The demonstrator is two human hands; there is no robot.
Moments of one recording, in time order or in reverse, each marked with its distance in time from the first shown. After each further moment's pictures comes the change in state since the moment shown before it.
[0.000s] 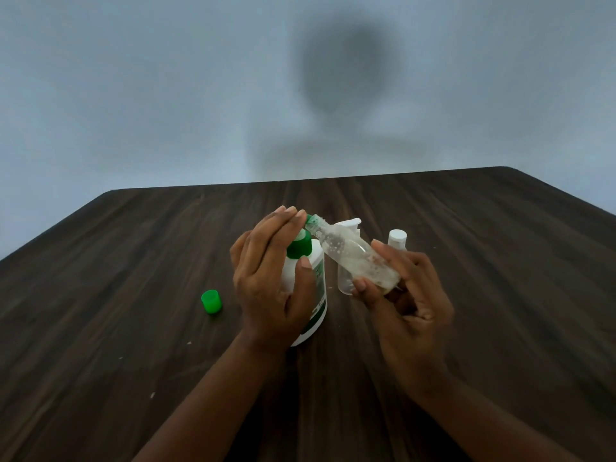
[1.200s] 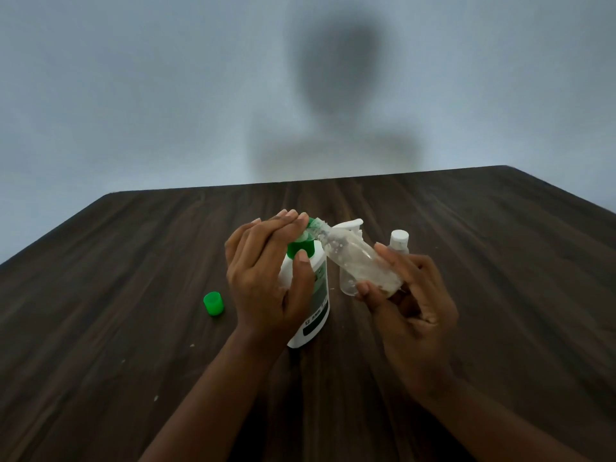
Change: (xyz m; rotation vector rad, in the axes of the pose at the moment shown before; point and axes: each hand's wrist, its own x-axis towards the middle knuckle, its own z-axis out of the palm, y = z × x) left_hand 0.012 0.001 -0.011 0.066 -0.030 0.016; right_hand -0.002 -0.001 0.000 -0.035 -0.004 -0.027
